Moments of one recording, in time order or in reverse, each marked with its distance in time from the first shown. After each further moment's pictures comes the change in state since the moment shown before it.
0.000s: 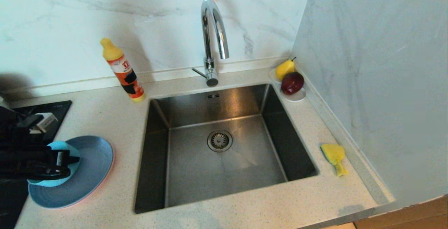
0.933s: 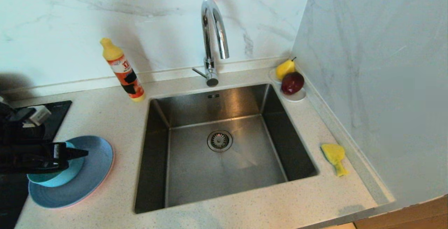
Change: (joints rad) left arm -0.005 -0.039 -0.029 -0.002 0.006 -0.088; right arm 0.000 0.000 0.001 0.000 0.000 0.000
